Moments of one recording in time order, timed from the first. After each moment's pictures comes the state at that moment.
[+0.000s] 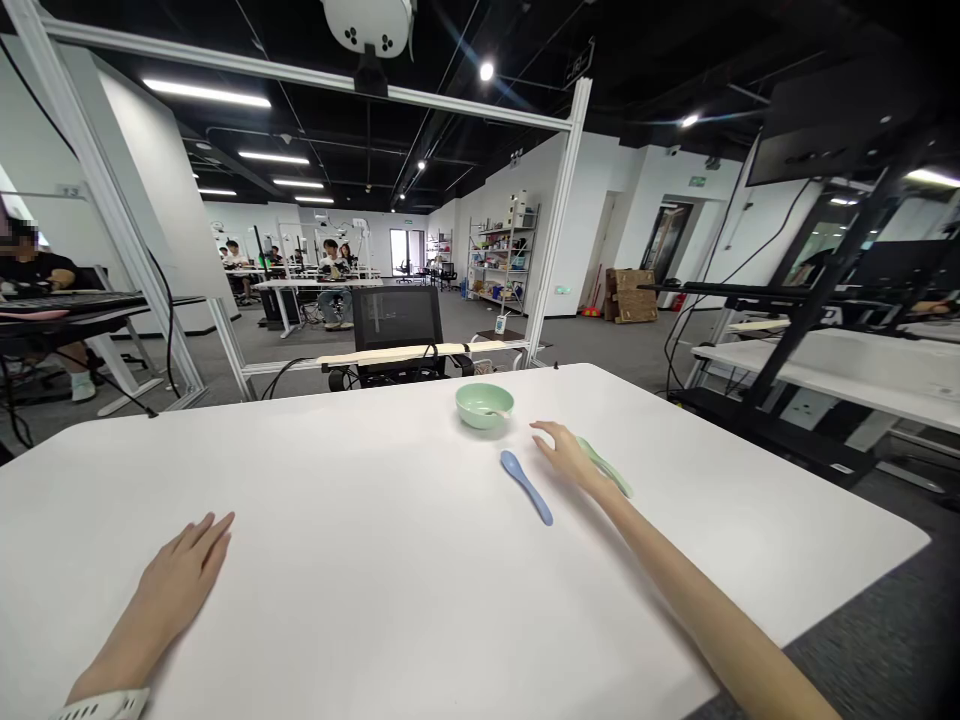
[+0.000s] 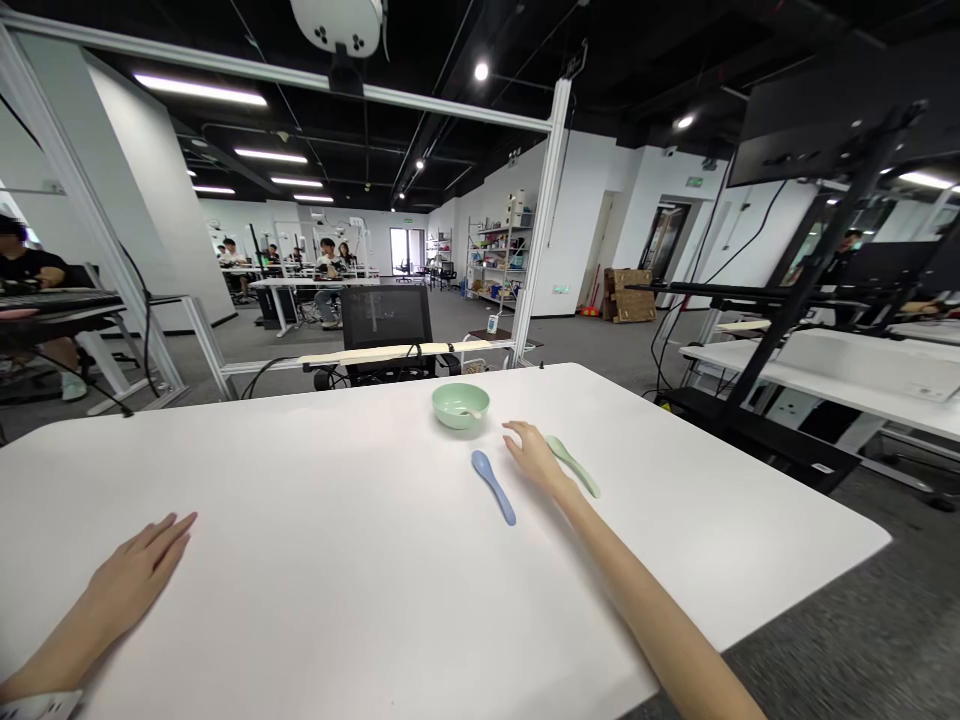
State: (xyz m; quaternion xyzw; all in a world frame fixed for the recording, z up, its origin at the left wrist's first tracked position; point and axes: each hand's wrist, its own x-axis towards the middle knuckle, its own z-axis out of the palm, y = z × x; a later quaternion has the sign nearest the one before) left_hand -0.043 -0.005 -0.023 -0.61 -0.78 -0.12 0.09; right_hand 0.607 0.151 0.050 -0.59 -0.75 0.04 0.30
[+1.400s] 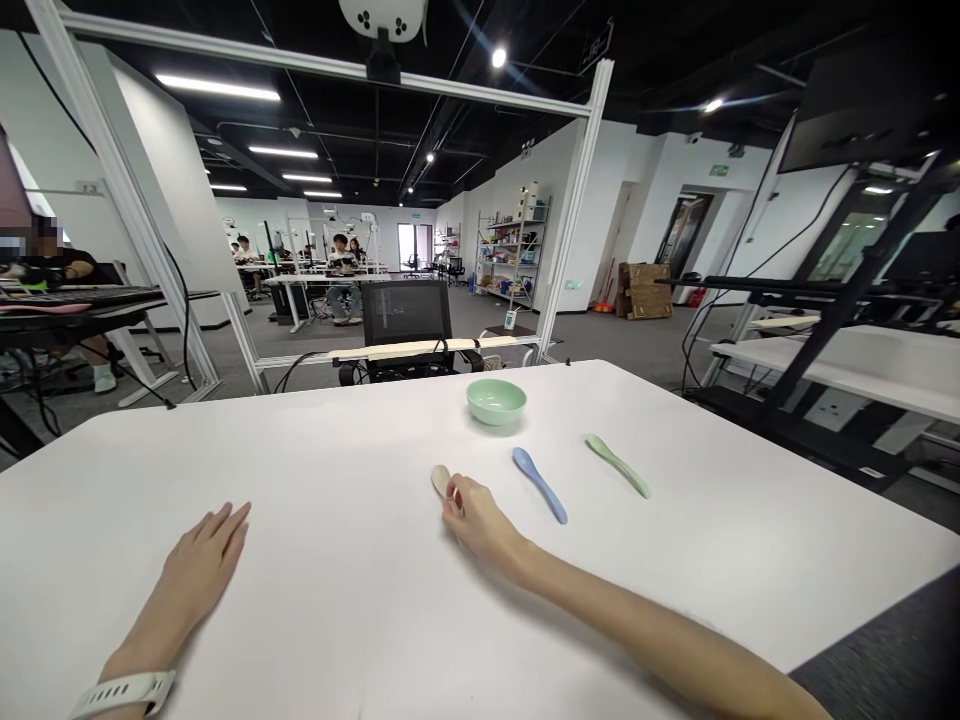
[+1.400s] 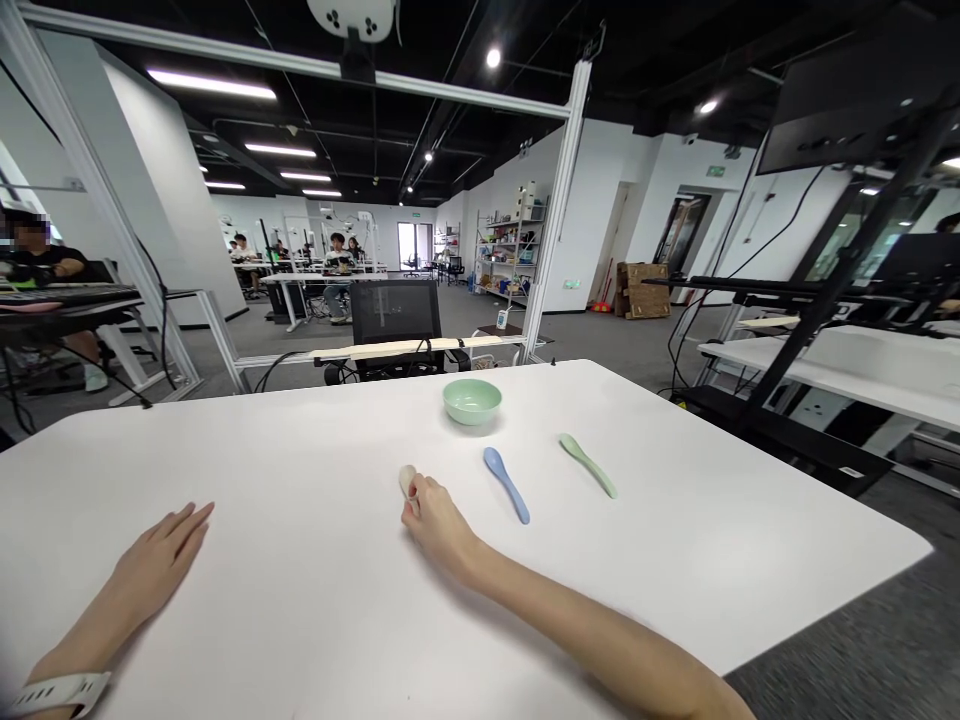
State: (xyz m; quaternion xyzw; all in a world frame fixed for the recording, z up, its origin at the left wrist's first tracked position) left_hand -0.036 -0.009 -0.019 -0.61 -0.77 -0.14 0.11; right_hand 0.419 0.037 0.050 -0.48 -0.79 0.23 0.31
